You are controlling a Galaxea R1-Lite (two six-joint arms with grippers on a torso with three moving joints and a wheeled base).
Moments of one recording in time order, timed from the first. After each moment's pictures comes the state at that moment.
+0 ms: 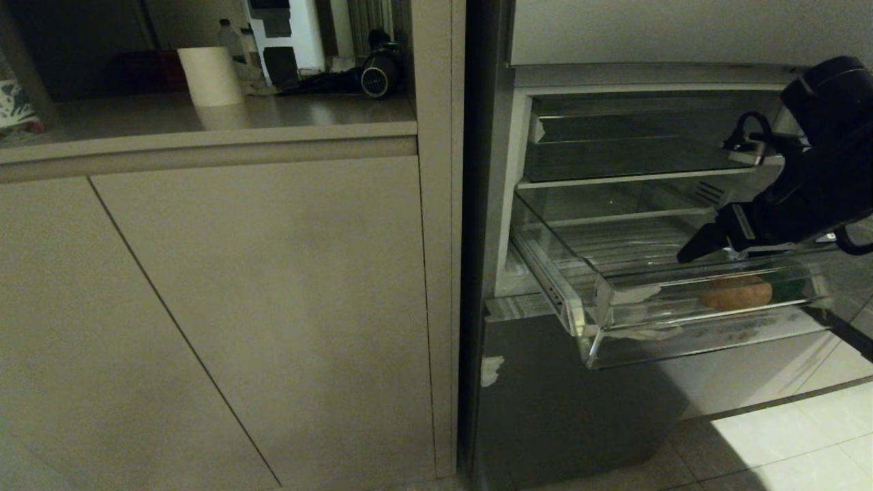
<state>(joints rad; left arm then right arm) -0.01 0.00 0.00 0.00 0.00 0.00 0.03 1.83 -1.90 0.96 0.02 0.01</state>
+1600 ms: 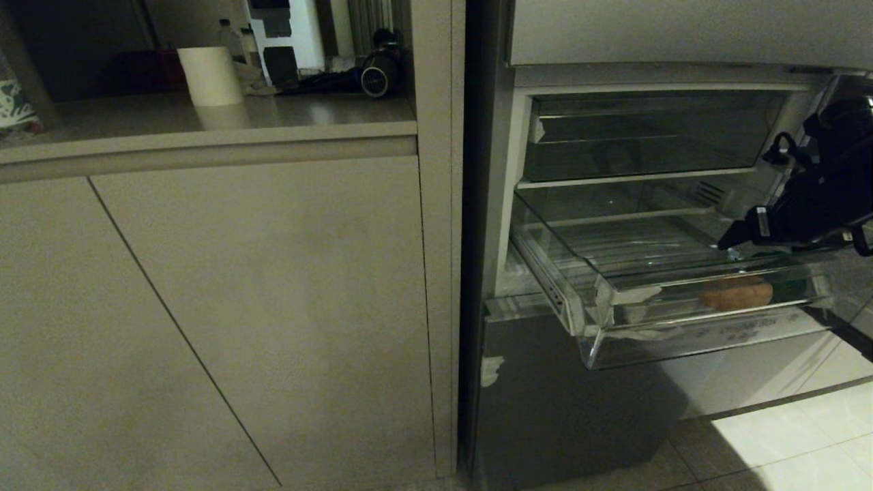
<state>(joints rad) -0.01 0.00 0.00 0.00 0.00 0.00 -0.22 2.01 -1.93 0.69 -0.07 0.00</state>
